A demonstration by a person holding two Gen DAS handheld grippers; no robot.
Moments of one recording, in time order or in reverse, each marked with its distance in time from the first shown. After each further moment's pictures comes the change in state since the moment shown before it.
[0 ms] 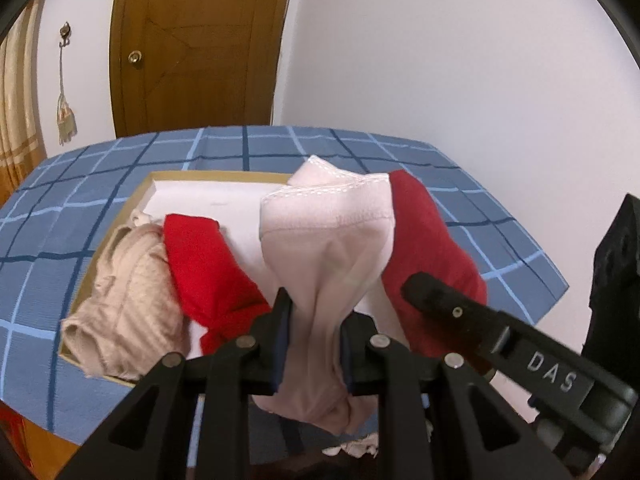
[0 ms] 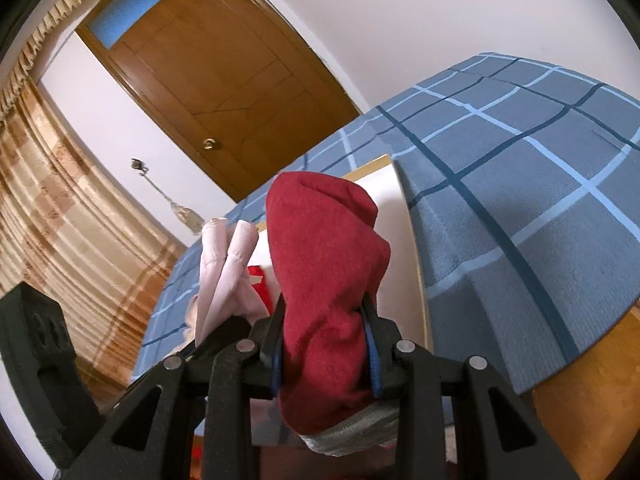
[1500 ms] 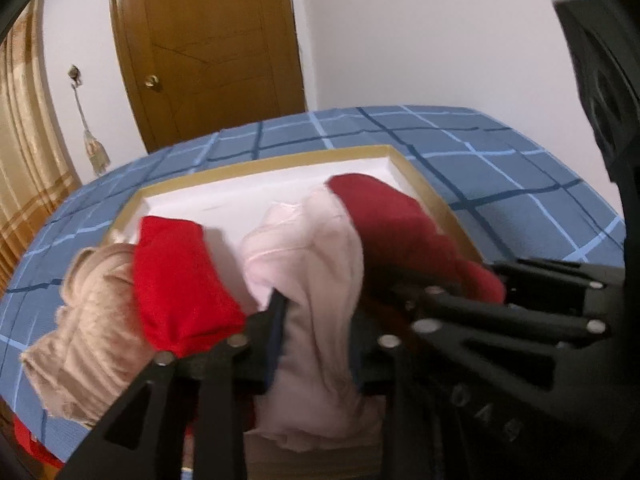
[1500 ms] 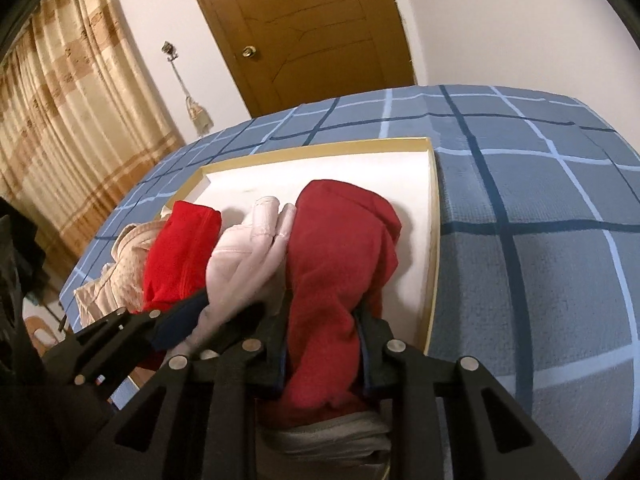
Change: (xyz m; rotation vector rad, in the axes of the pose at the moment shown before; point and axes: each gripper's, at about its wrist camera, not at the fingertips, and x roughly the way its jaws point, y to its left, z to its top) left arm 0.077 -0.043 -0.008 0.105 -0.005 0.257; right arm 0.087 -0.009 0.033 -0.427 0.225 -0.001
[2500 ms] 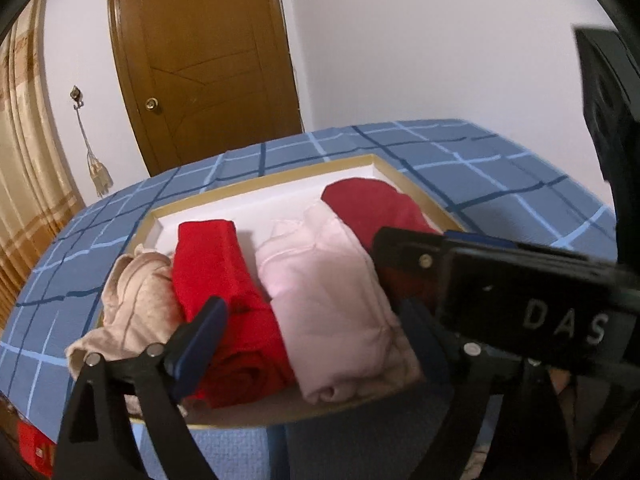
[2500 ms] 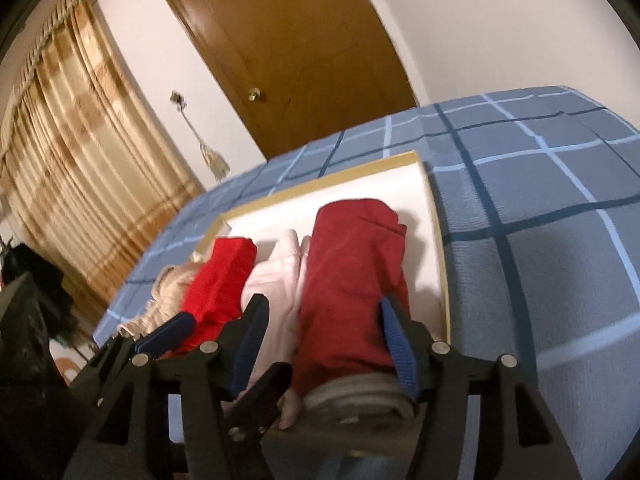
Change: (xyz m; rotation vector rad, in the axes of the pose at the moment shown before) left arm -0.035 0.012 -0.014 0.052 -0.089 -0.009; right arm -0.036 -0.004 -0.012 0.127 -0.166 0.092
